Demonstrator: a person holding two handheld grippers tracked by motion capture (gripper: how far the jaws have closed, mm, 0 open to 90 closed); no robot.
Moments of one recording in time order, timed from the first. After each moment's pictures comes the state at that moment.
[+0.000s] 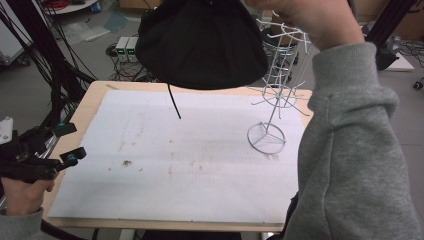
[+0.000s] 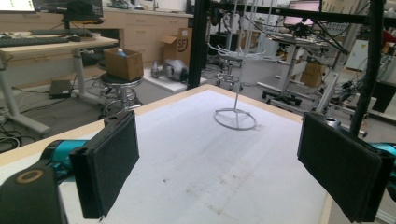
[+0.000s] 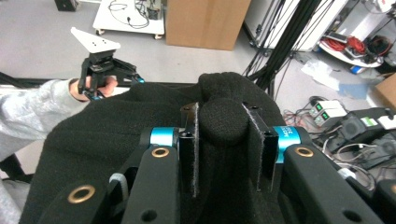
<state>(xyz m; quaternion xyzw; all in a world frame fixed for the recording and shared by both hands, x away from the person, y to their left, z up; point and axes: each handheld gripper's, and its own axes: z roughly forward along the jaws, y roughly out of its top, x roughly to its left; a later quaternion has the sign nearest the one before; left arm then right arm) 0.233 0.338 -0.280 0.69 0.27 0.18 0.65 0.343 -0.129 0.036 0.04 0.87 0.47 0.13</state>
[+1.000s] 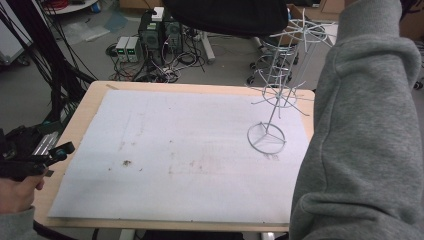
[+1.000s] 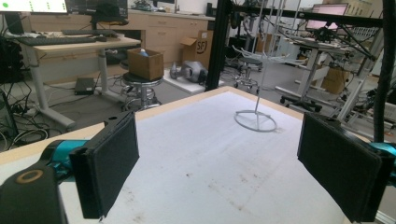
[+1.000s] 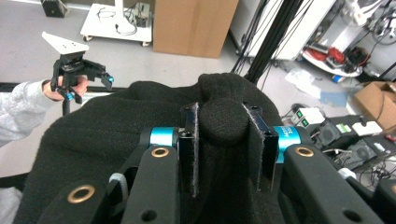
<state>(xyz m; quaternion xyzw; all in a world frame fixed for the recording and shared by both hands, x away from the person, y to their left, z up) 0.234 0.361 -0.282 0.68 0.30 0.20 0.64 0.410 -0.171 0.074 0.04 0.86 0.49 0.15</state>
